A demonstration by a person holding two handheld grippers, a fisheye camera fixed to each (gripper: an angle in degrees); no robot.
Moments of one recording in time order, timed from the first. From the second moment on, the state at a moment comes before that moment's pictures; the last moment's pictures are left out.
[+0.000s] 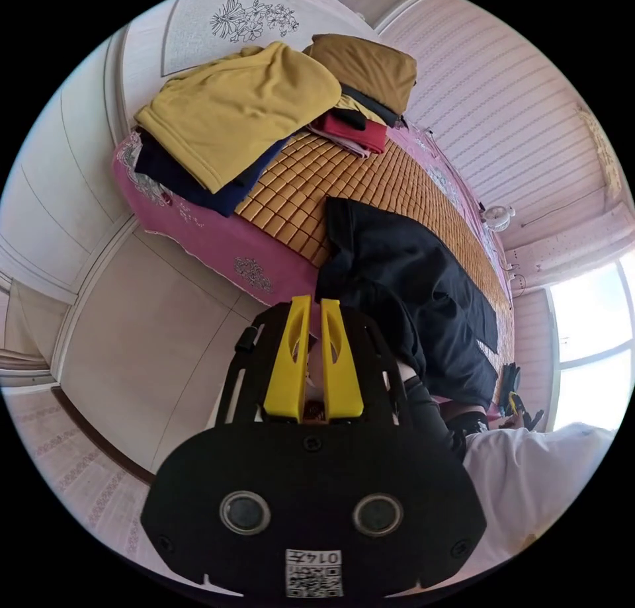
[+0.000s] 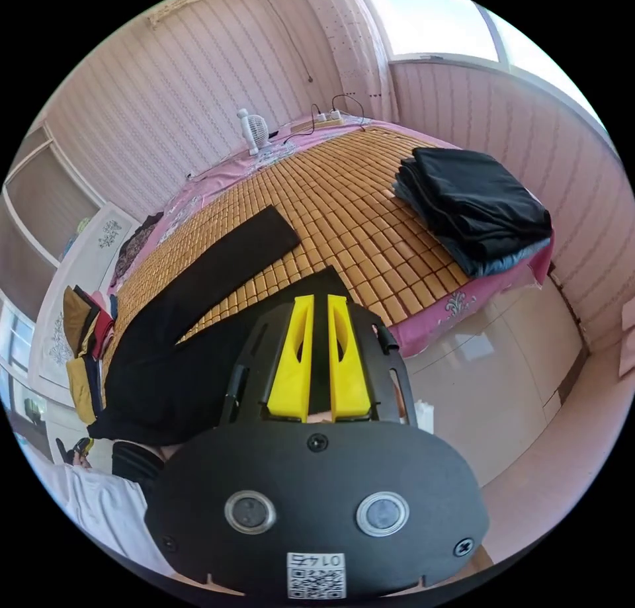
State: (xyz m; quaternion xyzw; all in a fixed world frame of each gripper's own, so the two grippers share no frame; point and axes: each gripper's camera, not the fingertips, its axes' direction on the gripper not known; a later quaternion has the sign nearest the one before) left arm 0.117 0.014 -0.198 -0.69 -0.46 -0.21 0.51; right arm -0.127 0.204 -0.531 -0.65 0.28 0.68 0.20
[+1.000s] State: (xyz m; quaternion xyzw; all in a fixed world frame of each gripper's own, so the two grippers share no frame) left arm -0.025 0.337 -0.023 -0.75 -0.51 -0.07 0.42; right arm -0.221 0.465 -0.333 -0.83 0.11 0.49 0.23
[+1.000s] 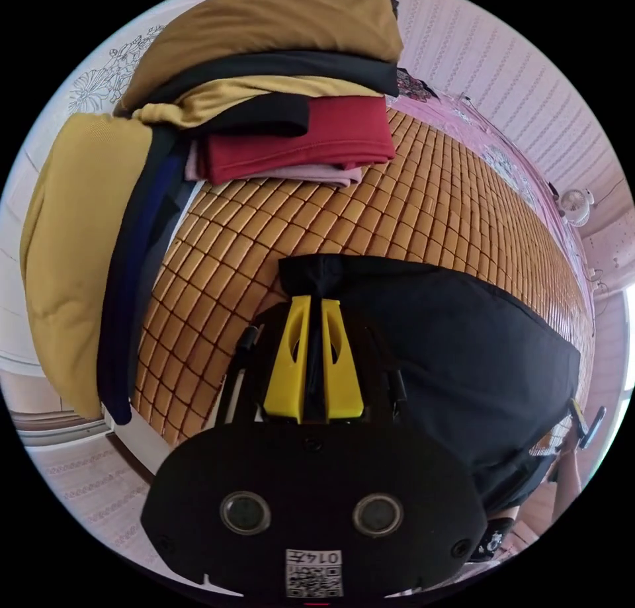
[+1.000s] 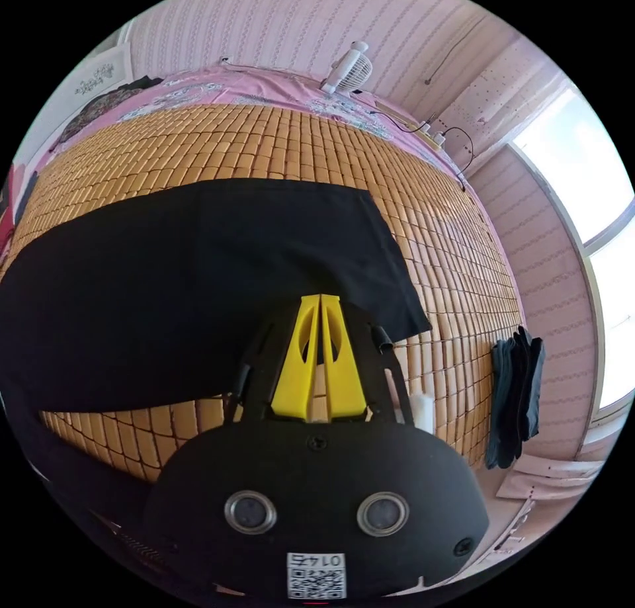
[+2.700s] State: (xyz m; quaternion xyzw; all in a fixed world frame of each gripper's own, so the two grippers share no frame) left arm 0.379 0.509 0.055 -0.87 -0.18 -0.11 0.45; right arm -0.199 0.277 -0.590 -0.73 0.24 0.63 0.09
